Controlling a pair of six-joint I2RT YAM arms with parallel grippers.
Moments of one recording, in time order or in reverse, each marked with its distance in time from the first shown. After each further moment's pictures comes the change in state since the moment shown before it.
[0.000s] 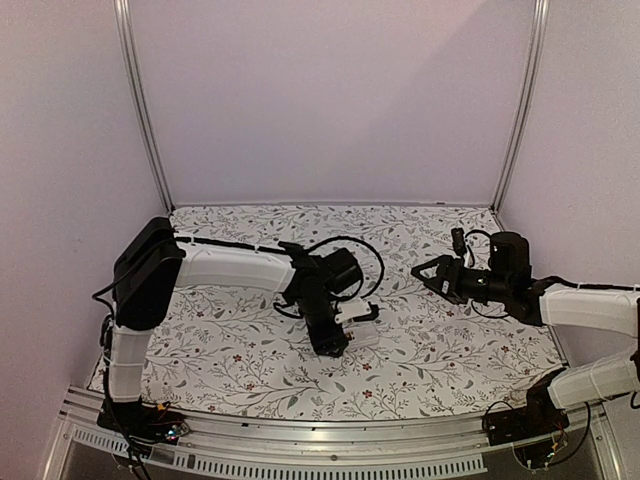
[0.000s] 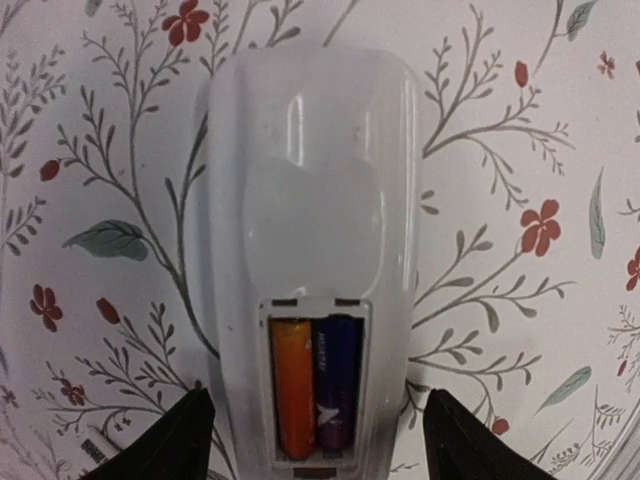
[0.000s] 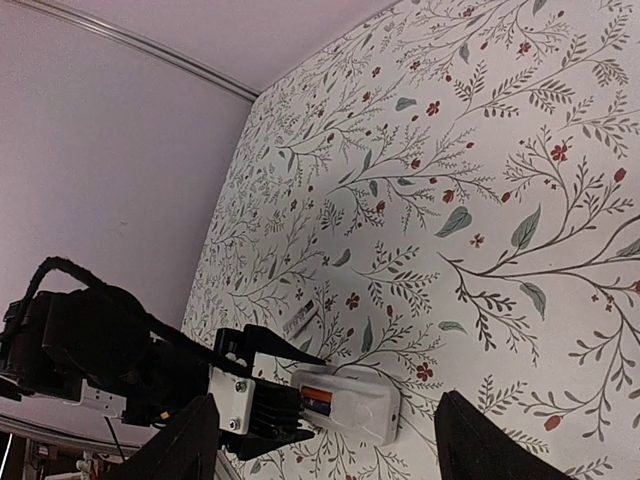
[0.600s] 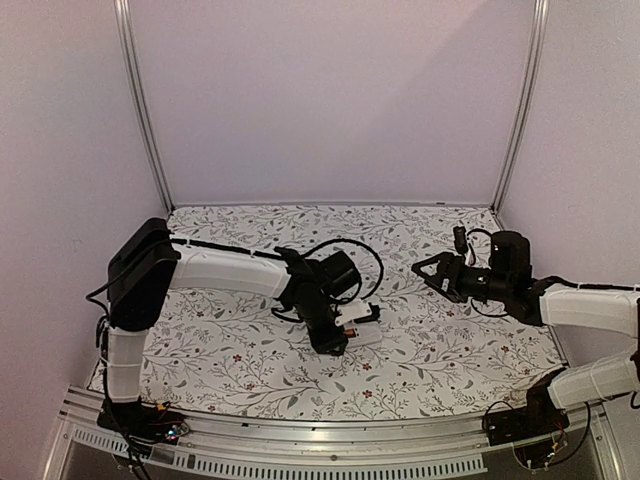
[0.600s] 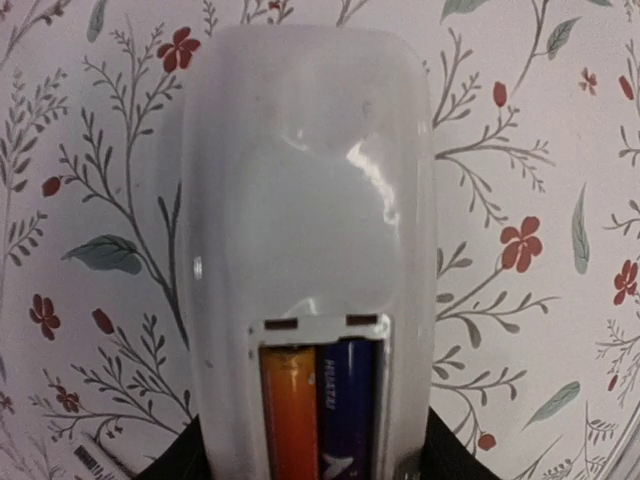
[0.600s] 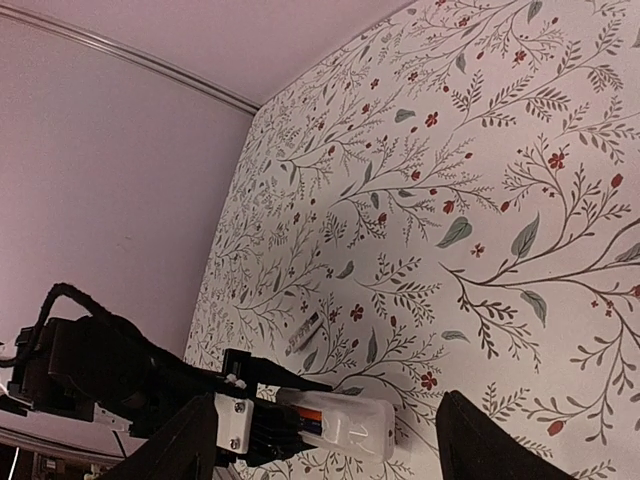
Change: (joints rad) left arm -0.008 -0.064 -0.105 0.140 0.013 -0.030; right arm 0.002 0.001 0.000 0.032 0.018 0.044
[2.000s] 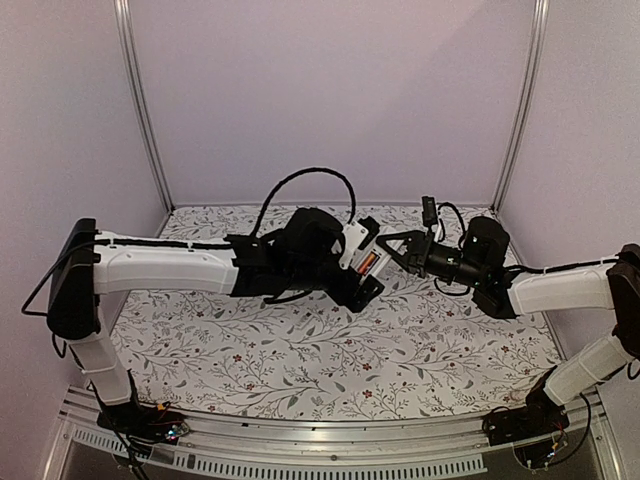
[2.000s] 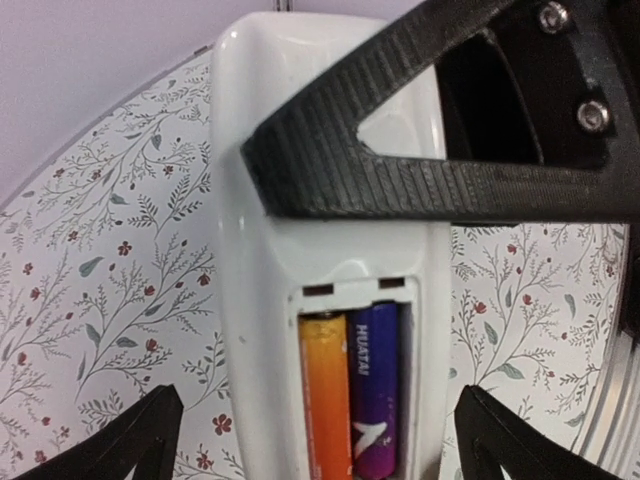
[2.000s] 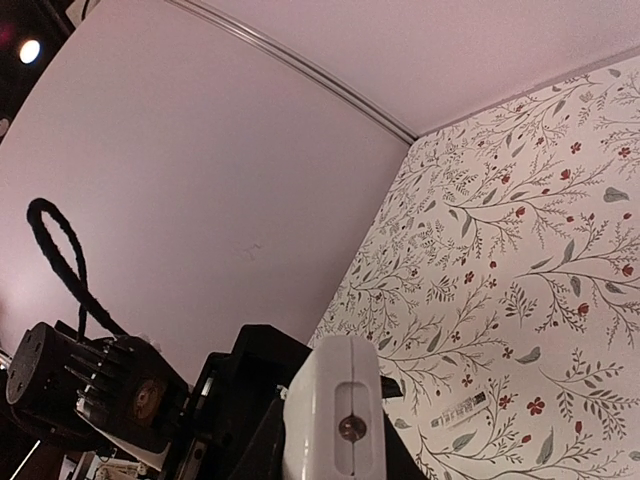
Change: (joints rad) left arm -0.047 -0.295 -0.138 0.502 -0.240 -0.390; right arm 0.199 0.226 0.140 0.470 0.034 0.156
